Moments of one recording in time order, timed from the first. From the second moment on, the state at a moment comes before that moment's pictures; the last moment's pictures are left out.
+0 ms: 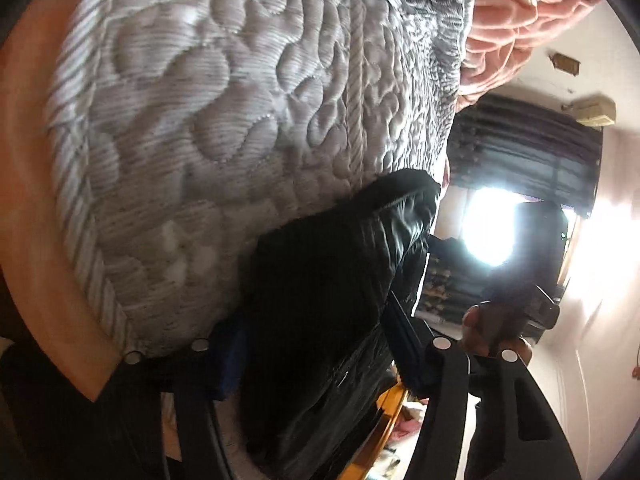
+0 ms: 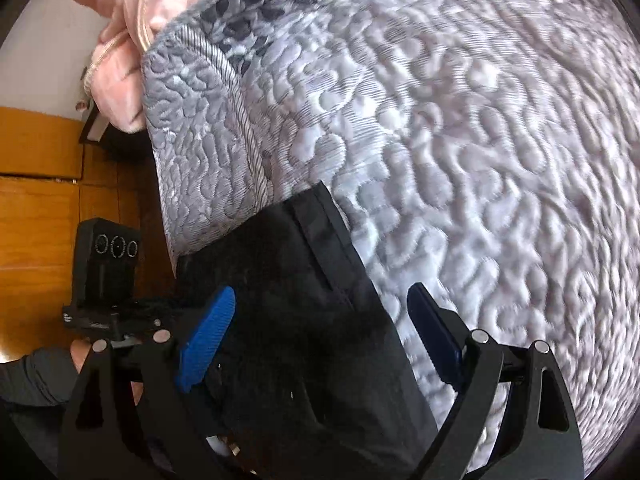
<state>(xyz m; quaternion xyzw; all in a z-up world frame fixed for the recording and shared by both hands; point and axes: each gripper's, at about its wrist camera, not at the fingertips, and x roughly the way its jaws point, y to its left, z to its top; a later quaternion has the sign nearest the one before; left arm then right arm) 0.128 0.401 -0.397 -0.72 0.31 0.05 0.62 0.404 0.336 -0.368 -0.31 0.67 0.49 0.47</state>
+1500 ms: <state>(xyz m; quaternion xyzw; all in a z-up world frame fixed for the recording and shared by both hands) 0.144 0.308 -0.185 -0.53 0.31 0.01 0.79 0.353 0.231 -0.163 -0.32 0.56 0.49 0.59</state>
